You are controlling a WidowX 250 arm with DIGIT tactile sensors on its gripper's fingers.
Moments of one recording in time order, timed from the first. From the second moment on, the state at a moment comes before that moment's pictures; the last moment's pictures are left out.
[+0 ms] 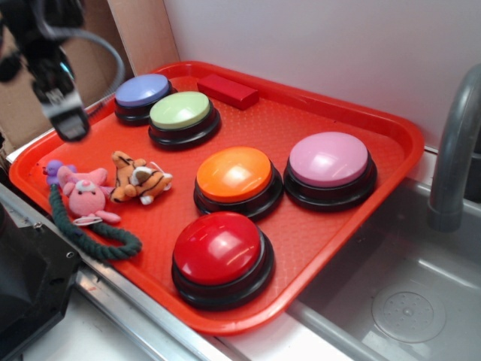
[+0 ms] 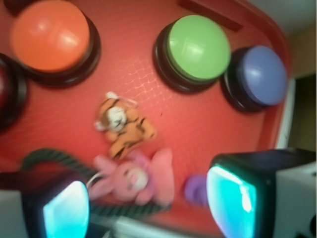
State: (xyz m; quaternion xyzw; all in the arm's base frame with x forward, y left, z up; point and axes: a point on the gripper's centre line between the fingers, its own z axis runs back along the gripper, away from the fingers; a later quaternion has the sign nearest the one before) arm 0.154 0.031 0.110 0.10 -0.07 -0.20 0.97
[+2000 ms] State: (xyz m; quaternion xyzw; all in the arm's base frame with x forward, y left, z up) arm 0.182 0.034 0.055 0.05 -0.01 -0.11 0.99
